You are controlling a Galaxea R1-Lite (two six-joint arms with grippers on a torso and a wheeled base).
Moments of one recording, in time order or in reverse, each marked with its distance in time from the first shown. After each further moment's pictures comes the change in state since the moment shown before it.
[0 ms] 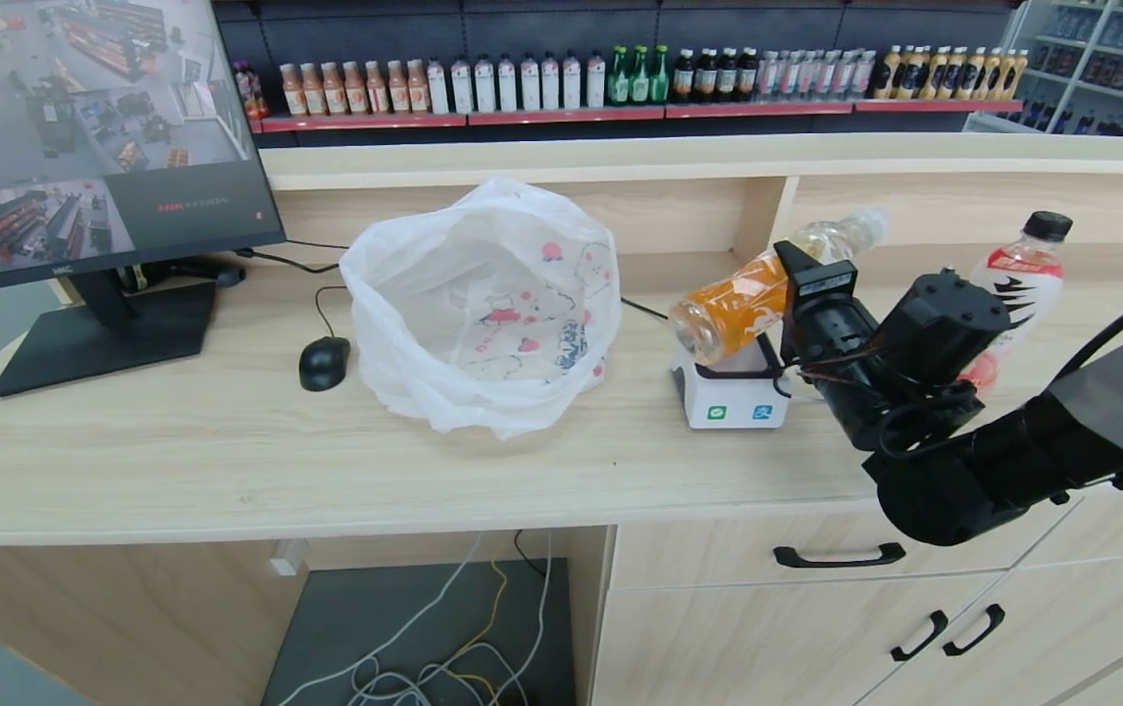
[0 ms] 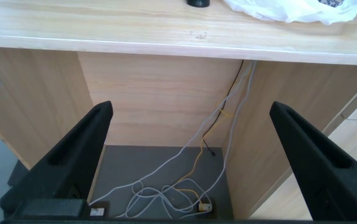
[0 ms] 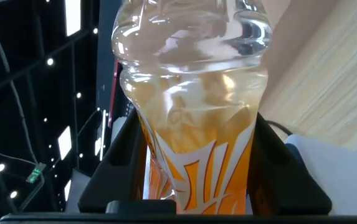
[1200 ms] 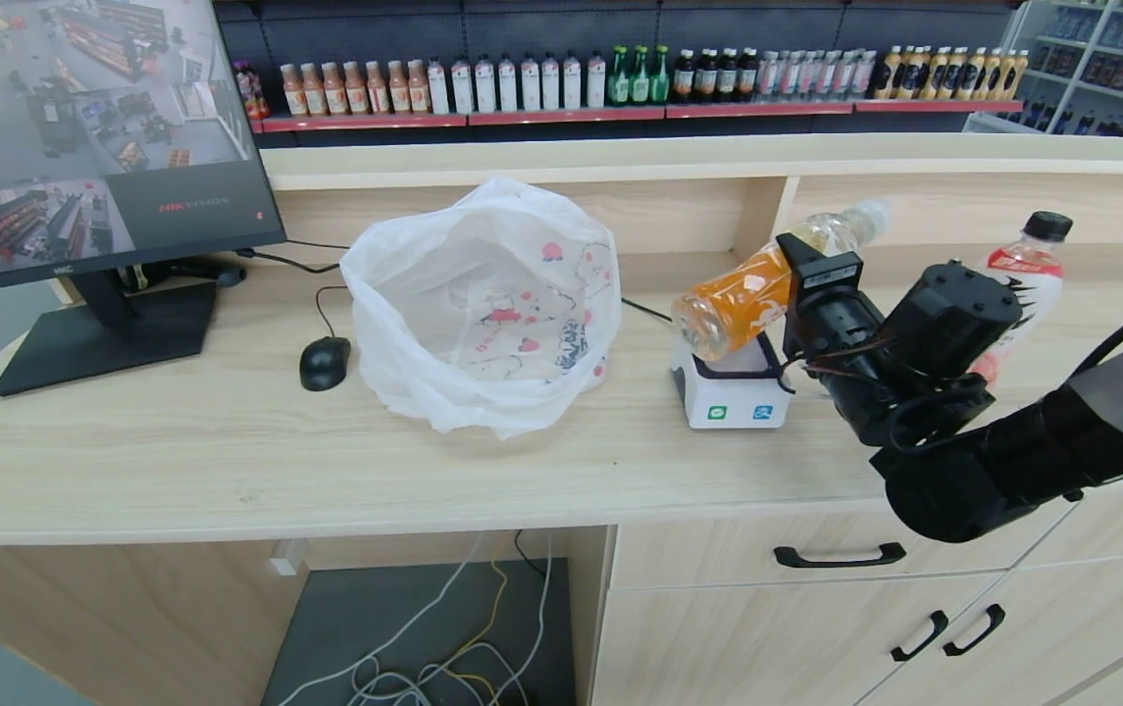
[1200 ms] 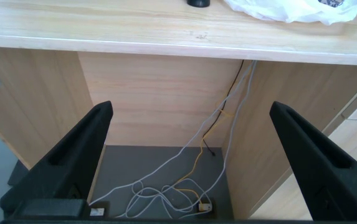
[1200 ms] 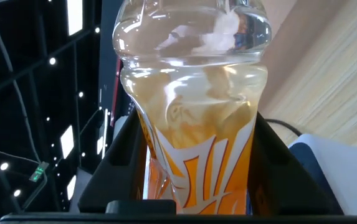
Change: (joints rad) left arm 0.000 0.000 0.000 0.000 0.000 0.000; right arm 0.001 -0.032 0.001 0.029 0.001 0.005
